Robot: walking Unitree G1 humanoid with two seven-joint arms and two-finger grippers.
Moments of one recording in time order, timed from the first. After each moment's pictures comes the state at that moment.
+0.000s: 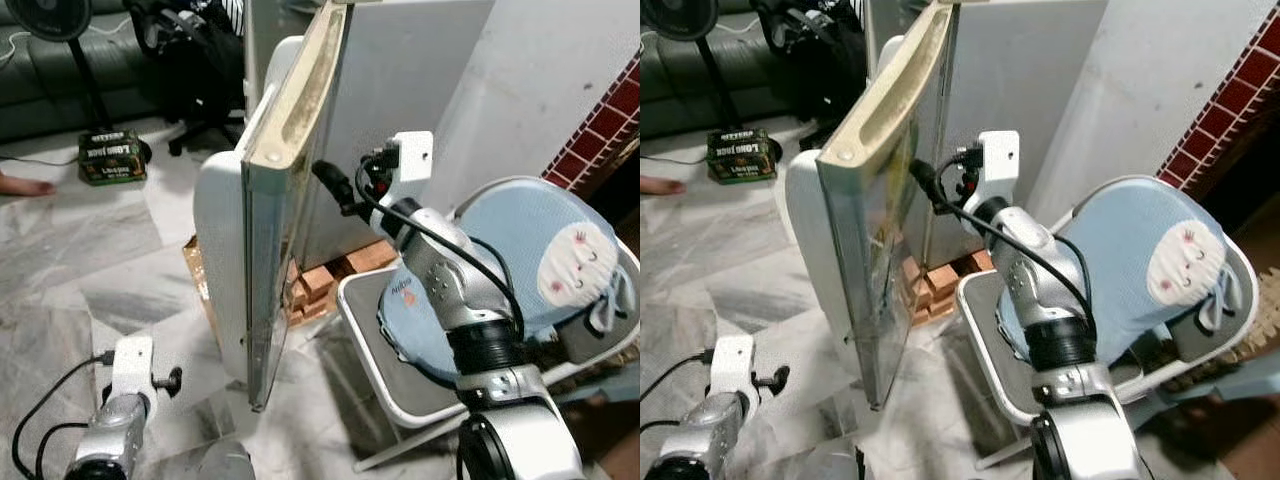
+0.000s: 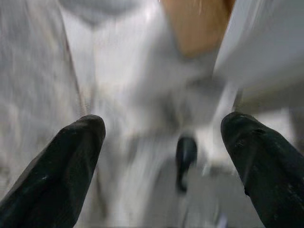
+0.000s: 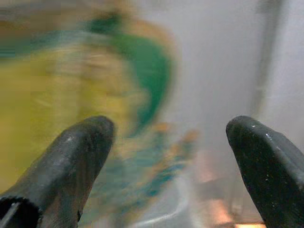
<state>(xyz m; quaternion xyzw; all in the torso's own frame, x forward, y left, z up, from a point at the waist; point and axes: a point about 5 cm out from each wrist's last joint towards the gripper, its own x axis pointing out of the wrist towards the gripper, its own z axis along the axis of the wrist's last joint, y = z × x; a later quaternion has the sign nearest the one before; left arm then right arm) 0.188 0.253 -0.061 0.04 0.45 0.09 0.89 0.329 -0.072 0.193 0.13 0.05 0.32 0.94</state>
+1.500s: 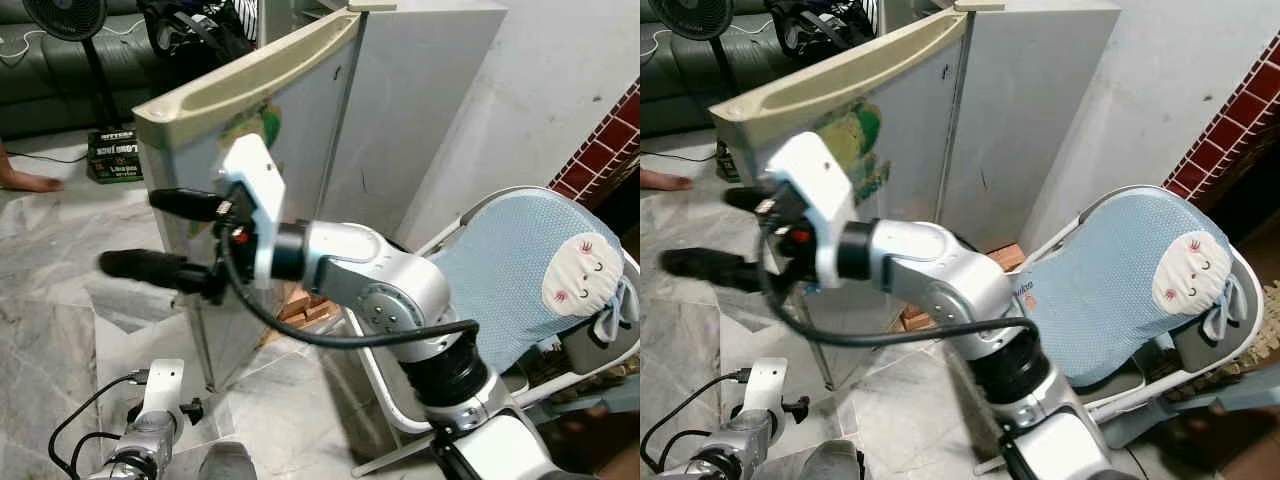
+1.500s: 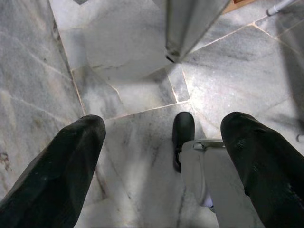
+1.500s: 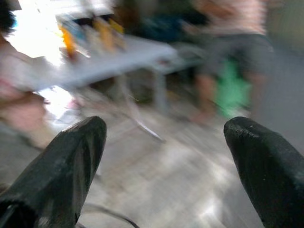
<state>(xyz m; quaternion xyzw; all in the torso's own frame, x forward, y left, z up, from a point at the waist) 0.191 0.224 -0.076 0.06 0.48 0.08 0.87 0.269 0.021 0.215 0.06 0.03 0.61 0.79</state>
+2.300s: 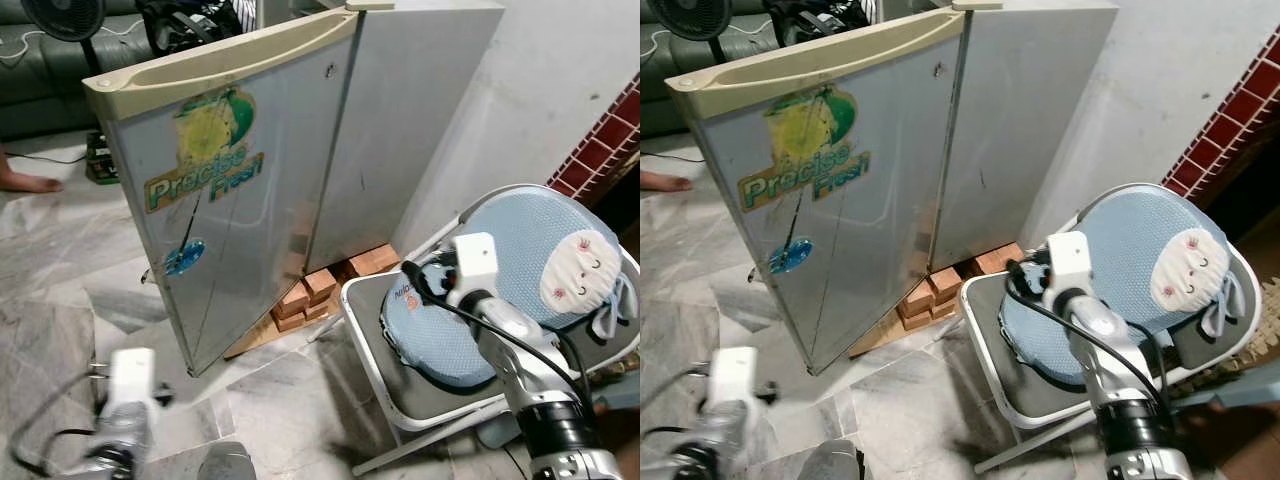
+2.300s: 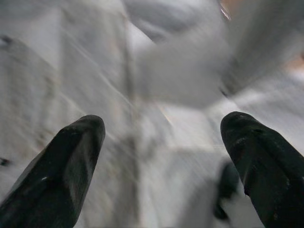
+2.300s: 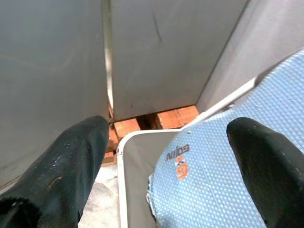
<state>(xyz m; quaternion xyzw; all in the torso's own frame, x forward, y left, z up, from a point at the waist) 0.214 0.303 -0.033 0.08 0.40 0.22 0.89 0.294 -0.202 0.079 -0.02 0.17 0.07 0.98</state>
